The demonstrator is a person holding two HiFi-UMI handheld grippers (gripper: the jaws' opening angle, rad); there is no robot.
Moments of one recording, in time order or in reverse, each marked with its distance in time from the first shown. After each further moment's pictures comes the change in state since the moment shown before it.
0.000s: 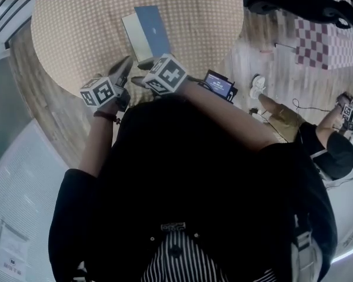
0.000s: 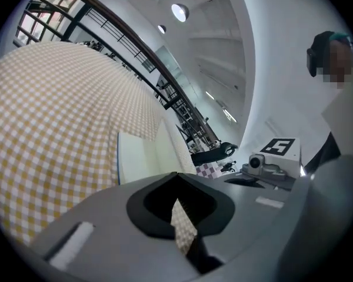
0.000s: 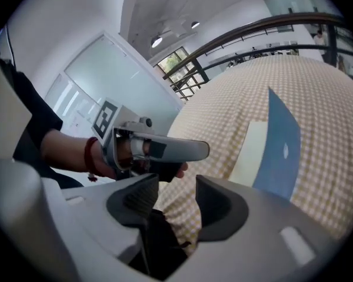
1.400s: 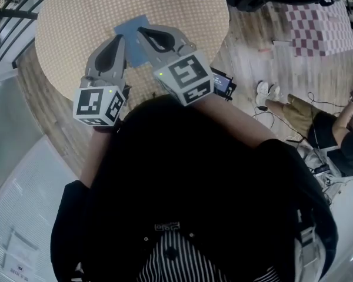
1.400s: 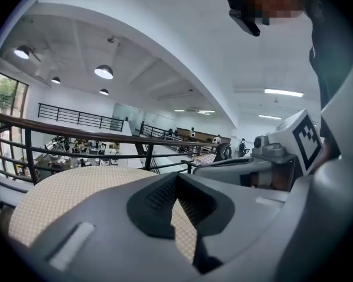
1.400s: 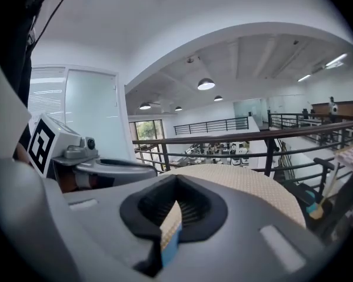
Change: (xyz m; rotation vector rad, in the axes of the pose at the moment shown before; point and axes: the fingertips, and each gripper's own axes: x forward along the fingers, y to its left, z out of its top) left arm -0.037 -0.209 0.133 0.715 -0.314 0.110; right arm -0.232 0.025 0.131 -0.228 -0.762 -0.549
